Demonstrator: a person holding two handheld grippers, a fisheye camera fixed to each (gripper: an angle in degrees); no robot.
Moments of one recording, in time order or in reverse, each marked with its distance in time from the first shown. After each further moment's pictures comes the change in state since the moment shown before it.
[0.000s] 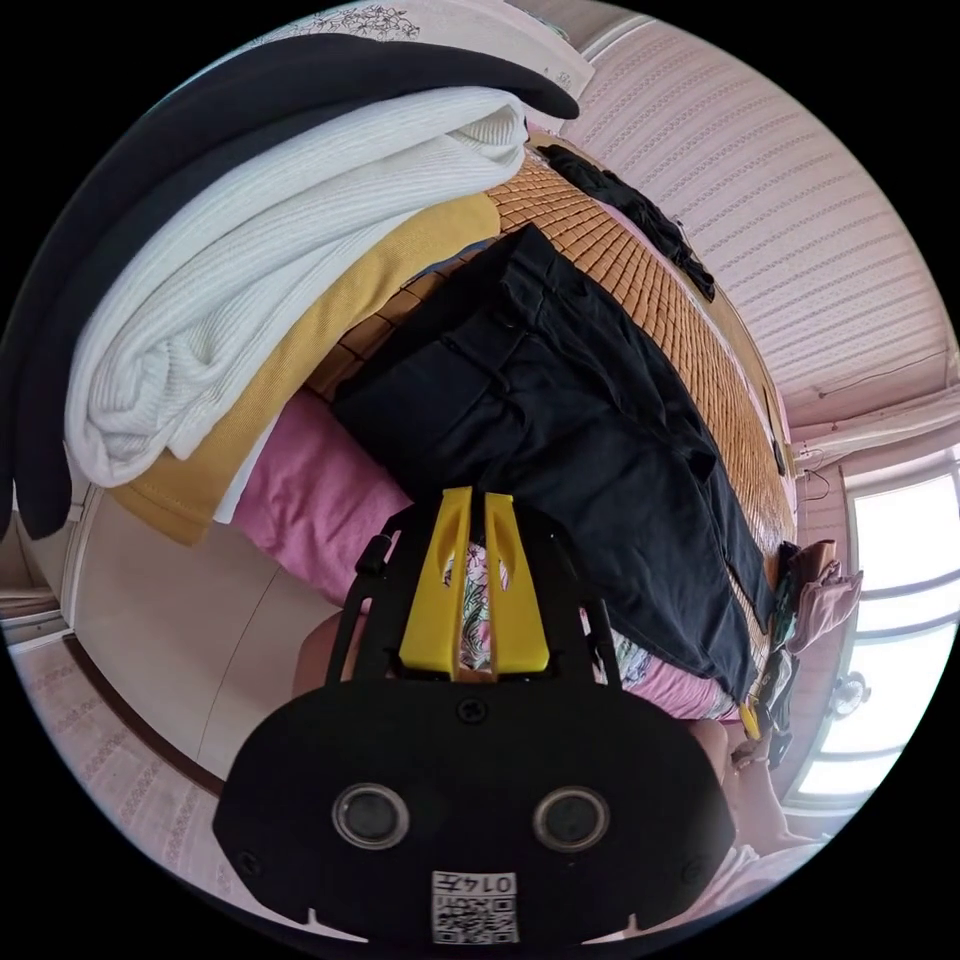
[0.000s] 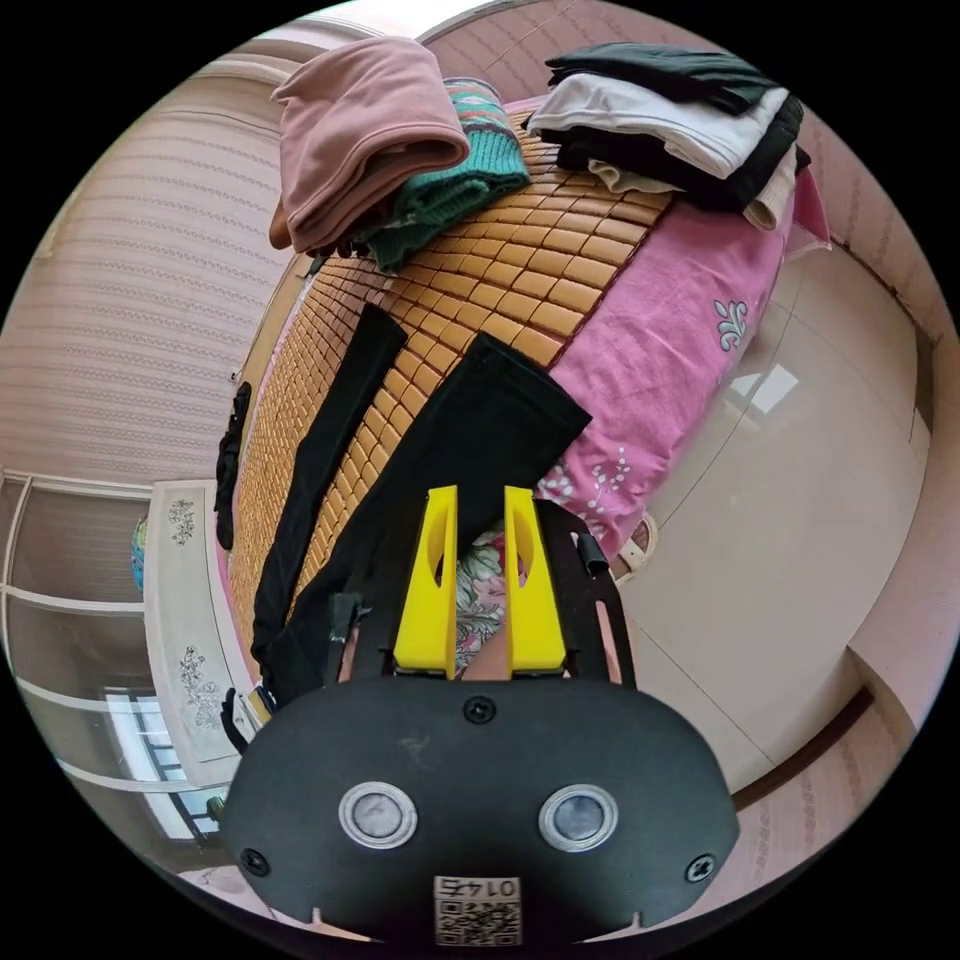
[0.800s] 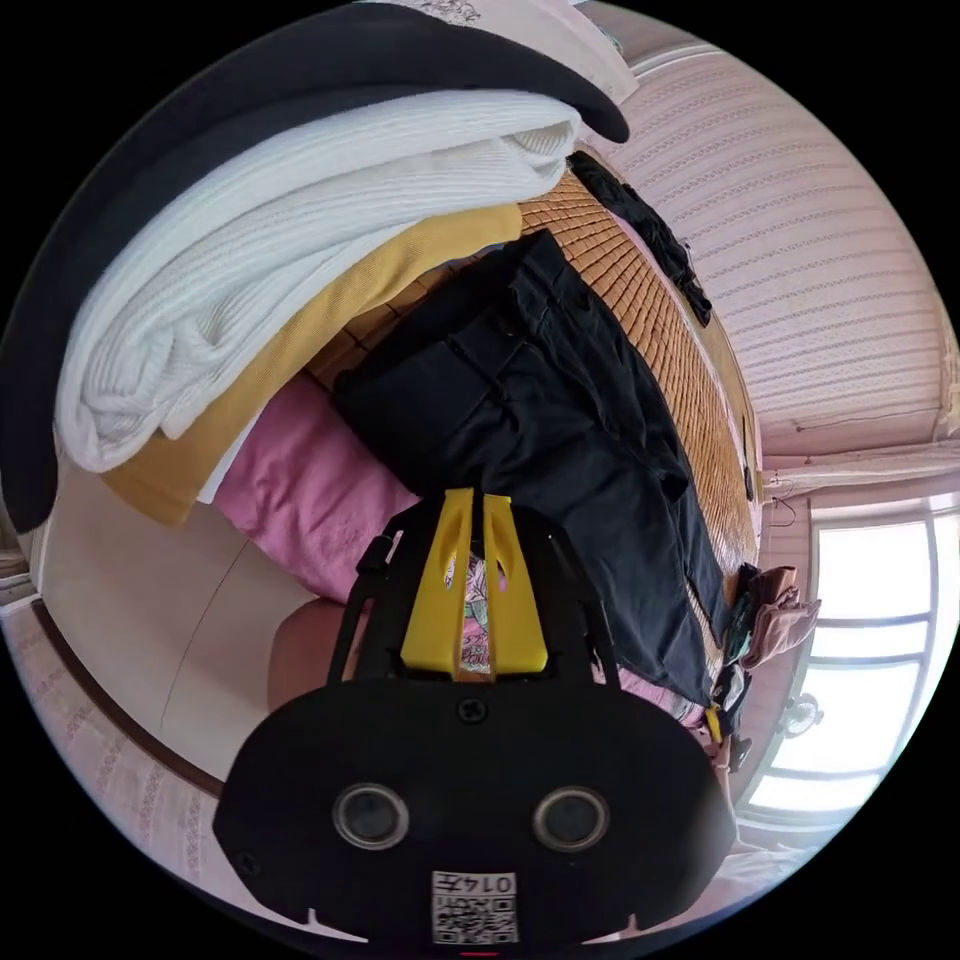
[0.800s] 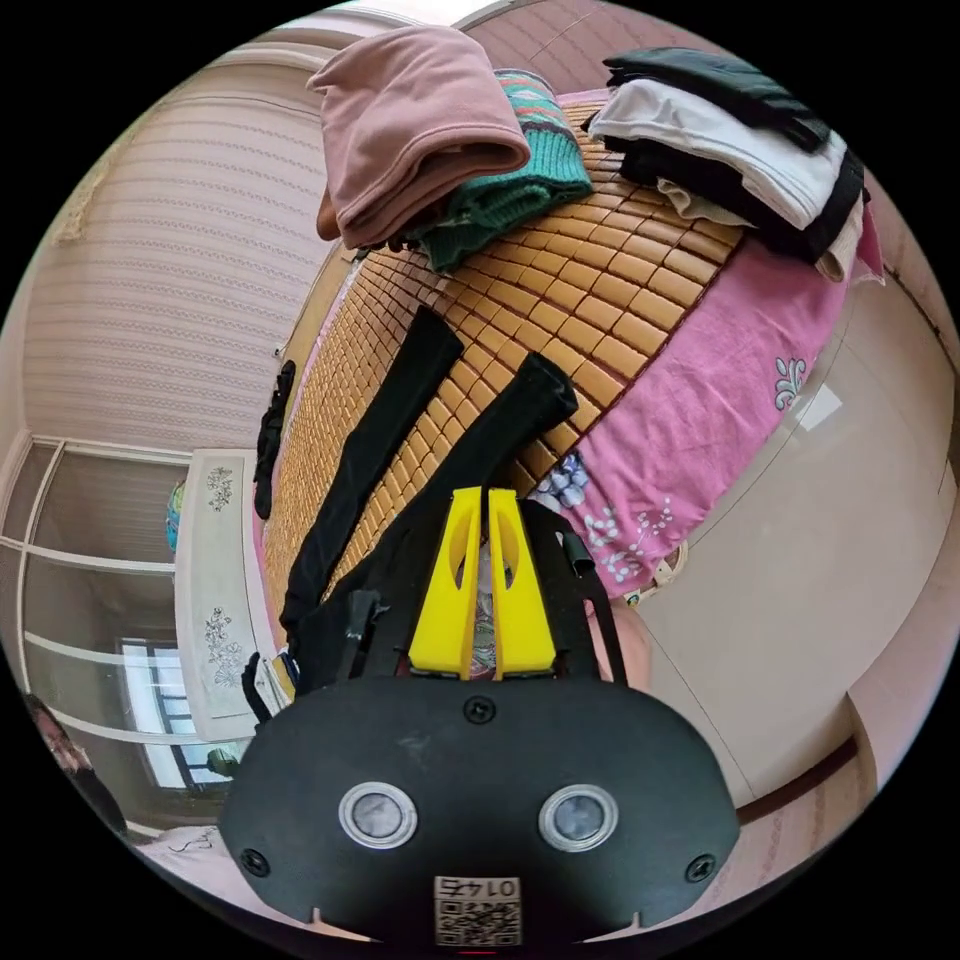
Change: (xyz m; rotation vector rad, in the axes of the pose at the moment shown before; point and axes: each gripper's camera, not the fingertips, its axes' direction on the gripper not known) left arm -0.016 -0.011 -0.033 -0.017 0.075 -0.013; right arm -0.020 -0.045 -0.020 -0.054 -0.139 -0.154
